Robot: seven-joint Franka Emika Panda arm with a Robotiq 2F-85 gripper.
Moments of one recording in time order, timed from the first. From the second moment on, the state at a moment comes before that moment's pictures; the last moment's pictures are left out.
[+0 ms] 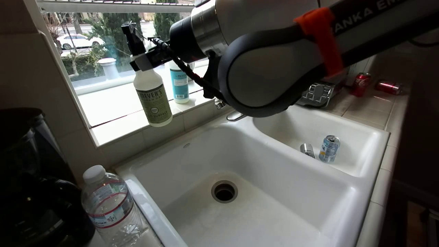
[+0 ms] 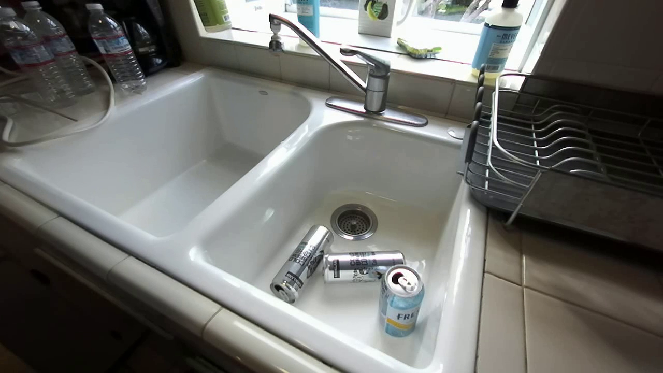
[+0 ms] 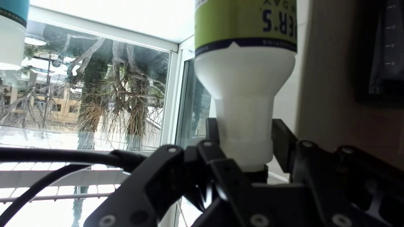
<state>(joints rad) 0.42 0.27 0.00 -1.85 0.12 3.34 -0.26</state>
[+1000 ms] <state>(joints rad) 0.38 0.42 0.03 -1.64 0.12 3.33 -0.25</state>
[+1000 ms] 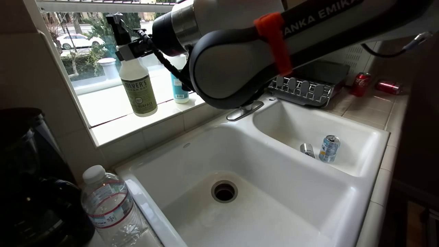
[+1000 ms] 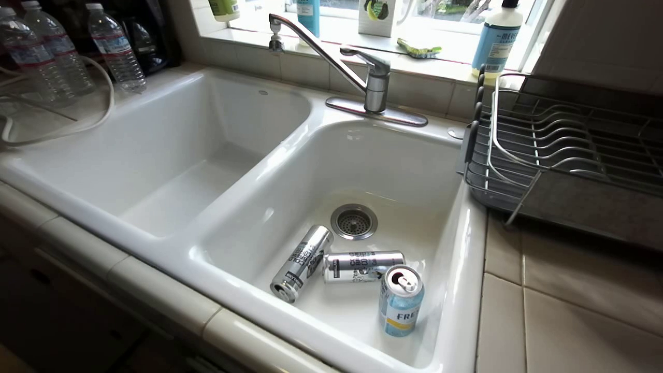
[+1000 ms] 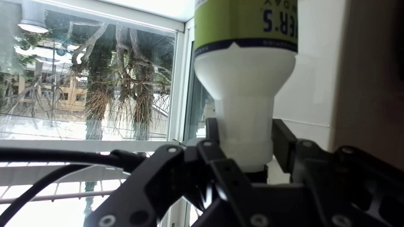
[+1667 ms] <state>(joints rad) 0.32 0.60 0.04 -1.44 0.09 3.33 -0.18</state>
